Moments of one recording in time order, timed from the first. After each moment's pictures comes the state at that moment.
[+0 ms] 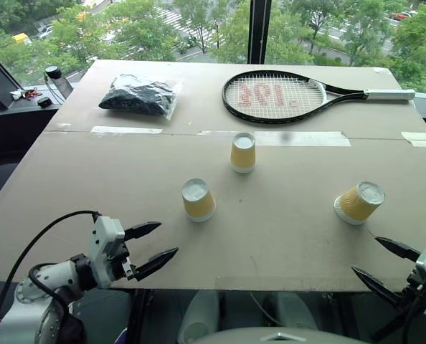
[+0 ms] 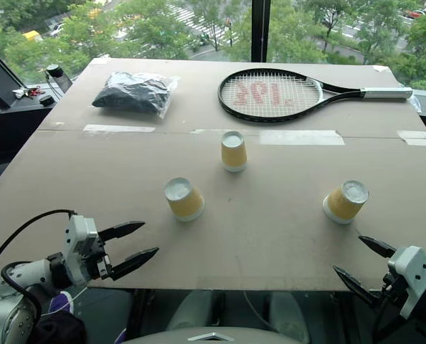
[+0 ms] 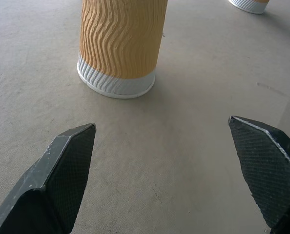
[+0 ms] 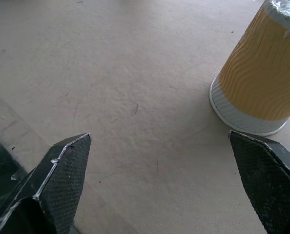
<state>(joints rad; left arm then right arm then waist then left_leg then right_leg) 0.40 0.67 0.34 -0.33 -0.54 0.25 -1.09 0.69 -0.57 -0.47 -0.45 0.45 0.05 0.96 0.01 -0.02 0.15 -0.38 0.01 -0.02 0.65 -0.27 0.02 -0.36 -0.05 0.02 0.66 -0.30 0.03</state>
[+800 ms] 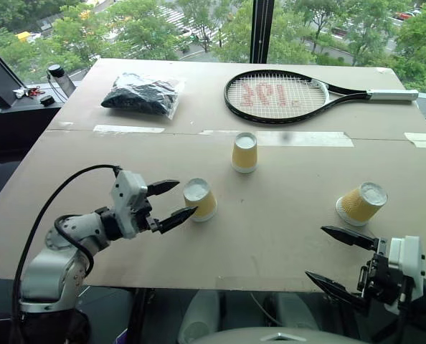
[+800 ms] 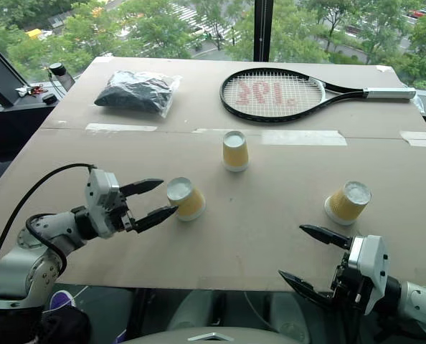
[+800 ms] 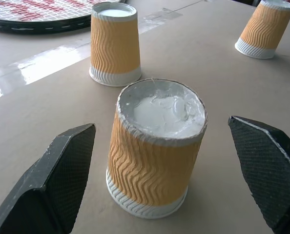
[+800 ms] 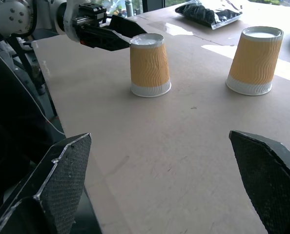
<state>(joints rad) -0.02 0.70 0.18 -0.35 -0.55 0.42 -0.96 0.64 -0.61 -0.27 -0.81 0.62 0.18 0.93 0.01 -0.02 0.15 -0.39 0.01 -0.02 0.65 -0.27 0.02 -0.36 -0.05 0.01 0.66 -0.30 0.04</state>
